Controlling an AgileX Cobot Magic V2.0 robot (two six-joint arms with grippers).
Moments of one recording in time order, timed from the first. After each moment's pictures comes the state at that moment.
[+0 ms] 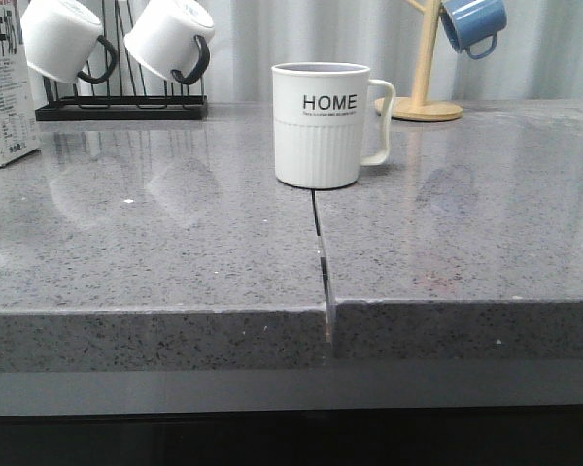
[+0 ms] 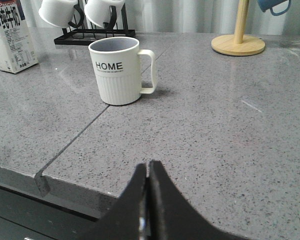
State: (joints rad) left arm -0.07 1.08 -0.66 0.08 -0.04 -0.04; right arm 0.41 0.04 -0.25 -0.03 0.41 0.15
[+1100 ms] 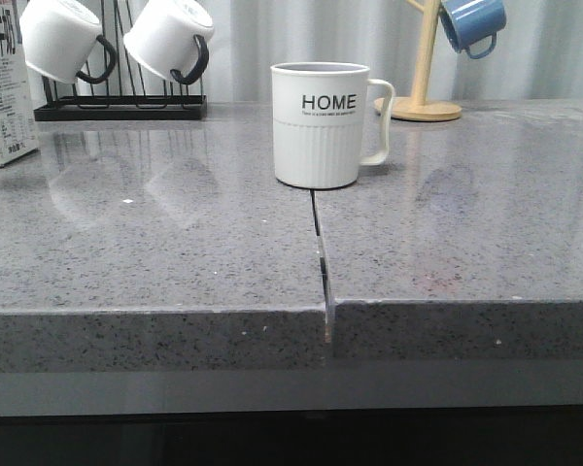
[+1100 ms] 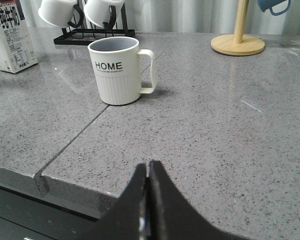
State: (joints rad) left arm -0.03 1.49 -0.80 0.10 -0.51 -0.08; right arm 0.41 0.04 -0.25 -0.03 0.41 0.15
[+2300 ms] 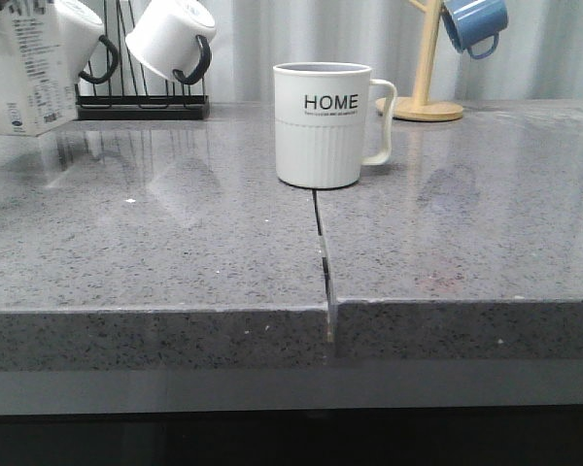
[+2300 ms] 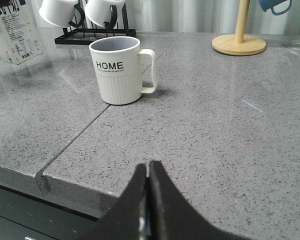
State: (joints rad) left arm -0.14 1.54 -0.83 0.11 -0.70 -0.09; right arm 0.41 0.04 -0.25 -0.03 0.41 0.15
